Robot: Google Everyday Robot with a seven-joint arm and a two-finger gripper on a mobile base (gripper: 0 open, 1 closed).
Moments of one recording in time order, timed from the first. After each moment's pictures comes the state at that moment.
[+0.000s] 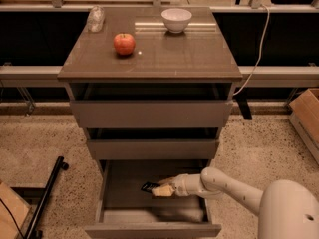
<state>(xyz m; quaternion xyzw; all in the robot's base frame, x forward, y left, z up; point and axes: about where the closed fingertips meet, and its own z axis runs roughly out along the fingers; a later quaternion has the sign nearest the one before) 0.585 -0.020 0.281 -0.33 0.80 0.40 0.30</state>
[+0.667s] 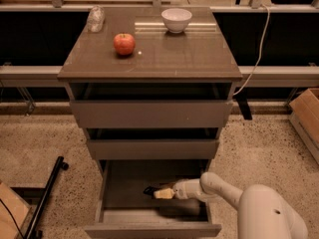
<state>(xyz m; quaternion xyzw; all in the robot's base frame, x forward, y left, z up) 0.599 -0.030 0.207 -0.28 0.82 0.43 0.27</state>
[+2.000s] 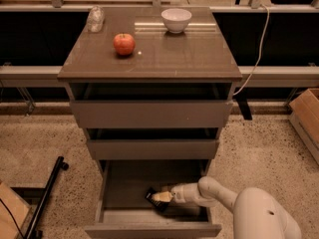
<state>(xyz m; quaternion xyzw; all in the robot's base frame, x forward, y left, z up) 0.592 -0.021 0.180 -0.24 0.83 0.44 0.25</state>
